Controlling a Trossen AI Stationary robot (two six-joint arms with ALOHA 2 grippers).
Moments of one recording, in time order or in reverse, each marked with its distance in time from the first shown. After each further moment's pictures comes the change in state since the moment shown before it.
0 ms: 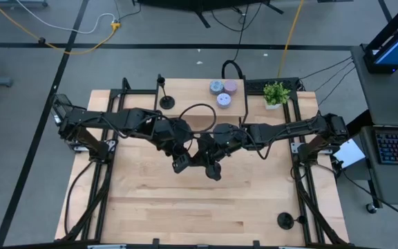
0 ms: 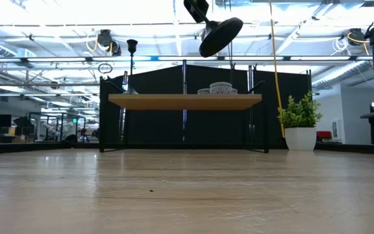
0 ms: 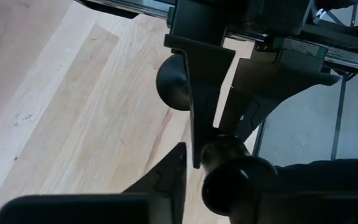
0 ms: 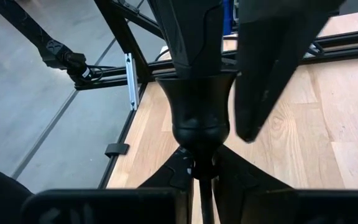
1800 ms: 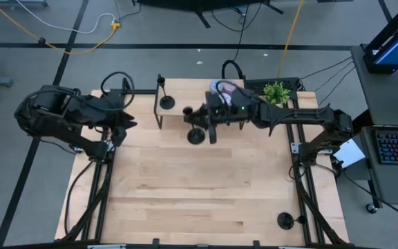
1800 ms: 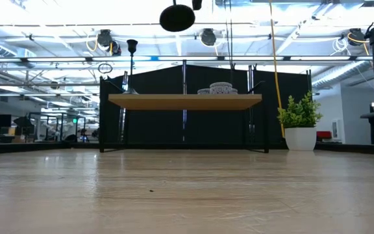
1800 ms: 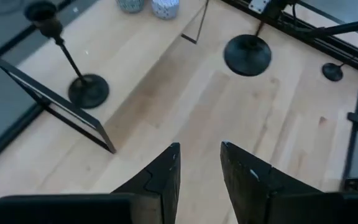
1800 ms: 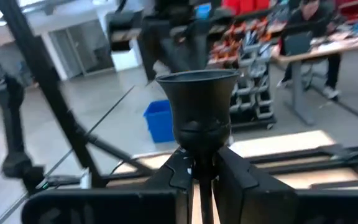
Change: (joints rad) left arm -0.041 -0.483 0.000 -0.431 -0.464 0.017; right arm -0.223 -0.074 0.001 0.331 0.001 -0.022
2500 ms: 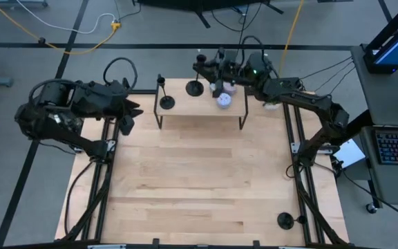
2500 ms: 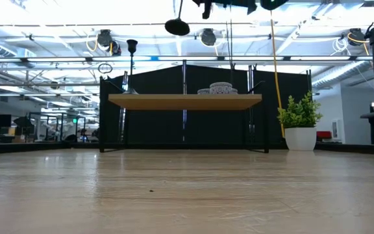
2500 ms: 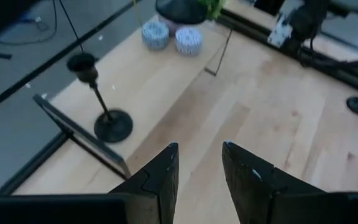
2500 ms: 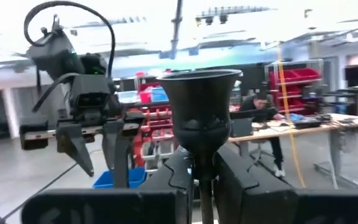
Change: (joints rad) left arm 0.153 0.013 0.000 0.114 -0.019 0.142; right arm -0.343 0.055 0.063 0.321 -0.153 0.000
